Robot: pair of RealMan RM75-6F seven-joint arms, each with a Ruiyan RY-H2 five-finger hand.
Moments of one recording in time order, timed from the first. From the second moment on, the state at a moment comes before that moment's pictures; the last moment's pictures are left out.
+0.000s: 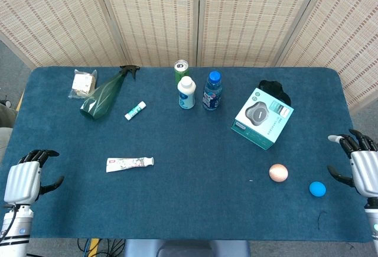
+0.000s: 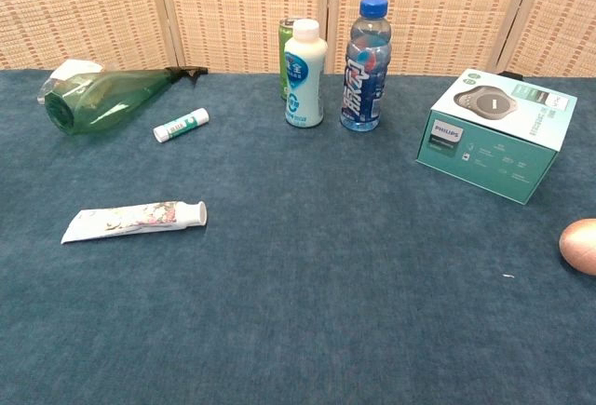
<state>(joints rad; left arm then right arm) -0.16 -1.14 -0.12 -1.93 1.27 1.48 0.33 0.11 -0.94 0.11 -1.79 -1.42 1.46 -0.10</state>
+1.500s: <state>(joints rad) -0.48 -1.39 -0.14 -1.55 1.32 1.05 0.15 0.14 -0.92 0.17 -1.81 -1.40 1.48 -0.14</state>
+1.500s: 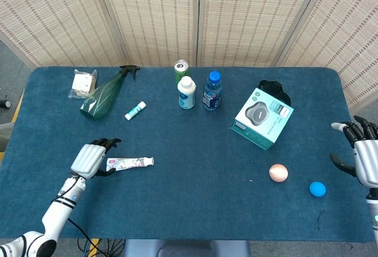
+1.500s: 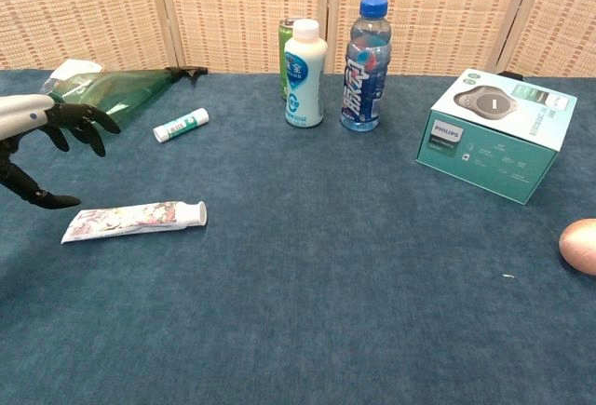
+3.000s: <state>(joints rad) -0.55 -1.59 -0.09 -1.29 1.30 1.02 0.23 0.10 -0.91 0.15 -1.81 -1.39 1.50 -0.12</state>
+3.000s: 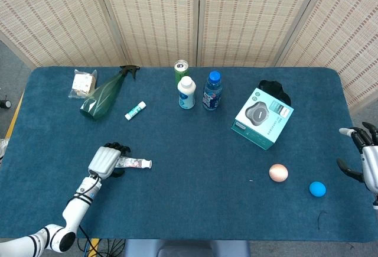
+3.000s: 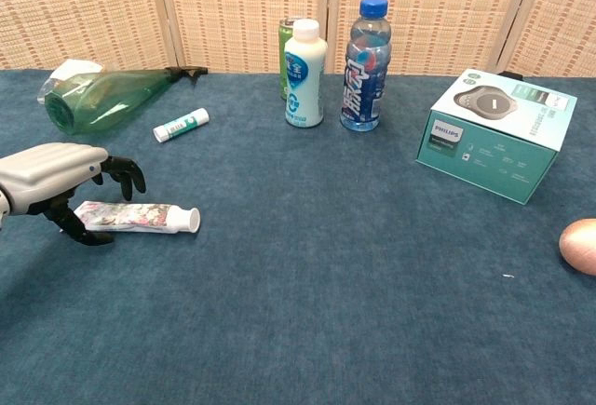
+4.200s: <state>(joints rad) -0.59 -1.60 -0.10 -1.31 1.25 0.97 0.28 0.09 -0.90 0.14 -1.81 -1.38 1.51 -0.13</state>
